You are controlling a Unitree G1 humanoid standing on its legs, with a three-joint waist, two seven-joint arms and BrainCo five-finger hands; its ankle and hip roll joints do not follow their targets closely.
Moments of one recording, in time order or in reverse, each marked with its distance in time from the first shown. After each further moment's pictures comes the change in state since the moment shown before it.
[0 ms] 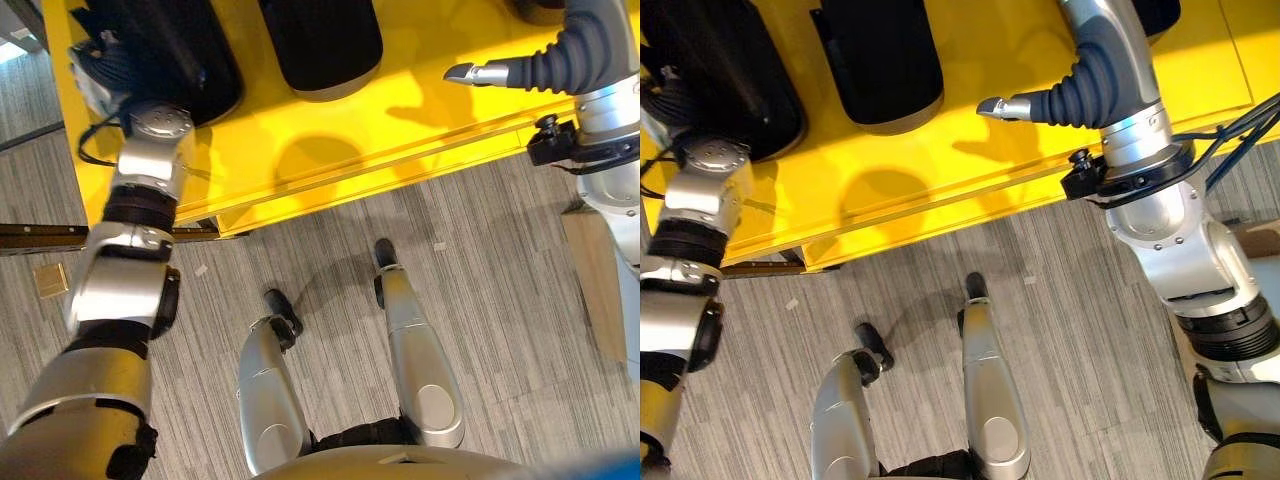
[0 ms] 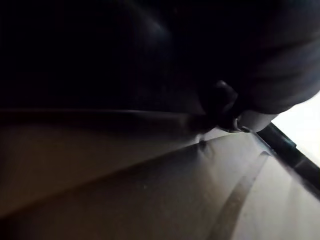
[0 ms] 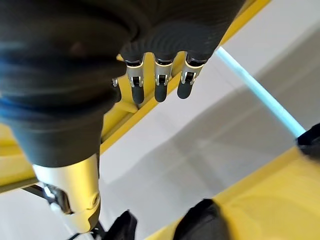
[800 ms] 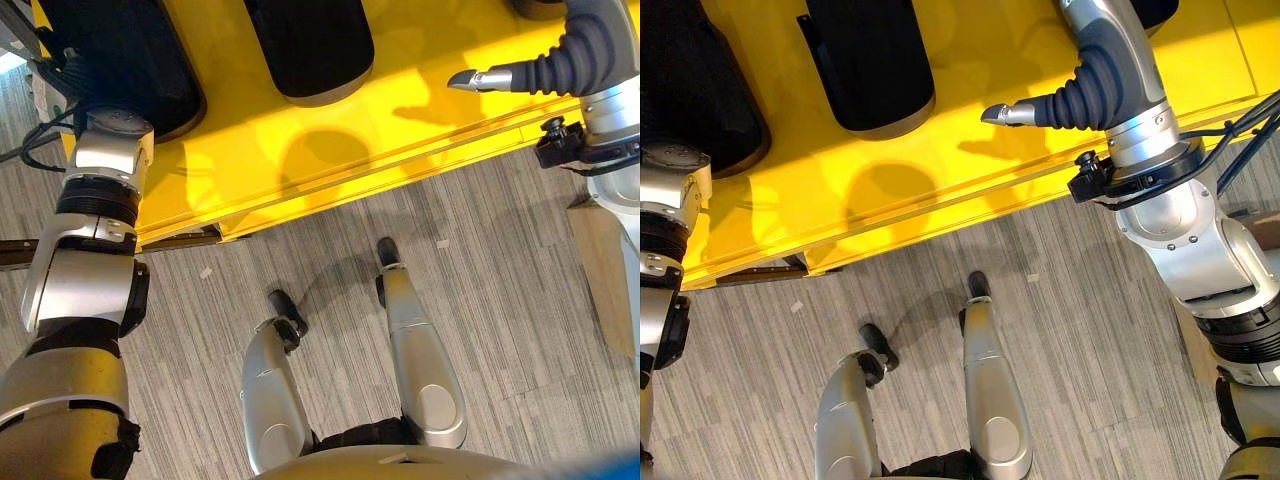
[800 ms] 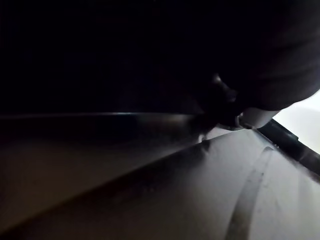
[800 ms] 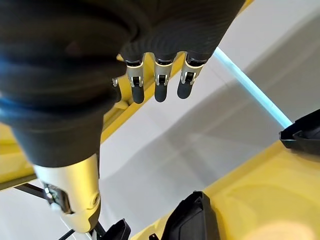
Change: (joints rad) left arm 0.005 0.091 -0.061 0.080 0.023 0.125 -0.107; right arm 0.000 -0.057 0.036 -0.007 0.058 -0.003 -0.013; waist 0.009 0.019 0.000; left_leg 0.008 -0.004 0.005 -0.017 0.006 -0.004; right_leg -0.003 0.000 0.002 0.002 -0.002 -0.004
